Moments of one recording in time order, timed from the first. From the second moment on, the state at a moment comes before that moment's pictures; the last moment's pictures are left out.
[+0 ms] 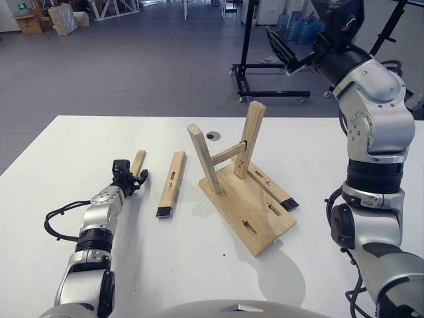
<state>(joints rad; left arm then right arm) -0.36 0.33 0.16 0.56 -0.20 0.28 -0.28 -0.90 -0.46 -0.15 -0.05 0.20 0.46 0.48</state>
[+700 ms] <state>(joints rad) -0.33 0.32 0.21 0.52 -0.20 0.22 -0.25 -0.88 -0.45 -0.15 -0.01 0.24 0.46 0.46</state>
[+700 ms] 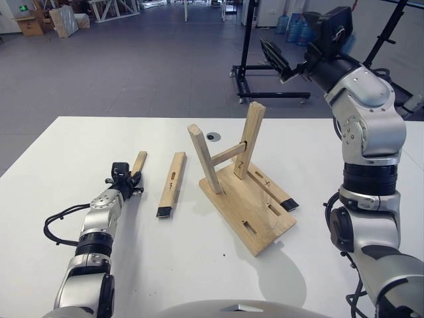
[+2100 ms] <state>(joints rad) -0.58 0.35 -0.03 -0.30 -0.34 0.37 -0.47 -1.00 0.03 -0.43 0.16 1.33 0.89 -0.11</state>
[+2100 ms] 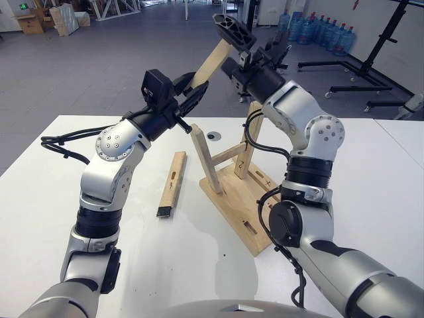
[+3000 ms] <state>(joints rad) -0.52 0.35 -0.03 -0.35 -0.34 0.38 -0.47 -0.95 0.03 -0.38 0.15 1.34 0.87 -0.12</state>
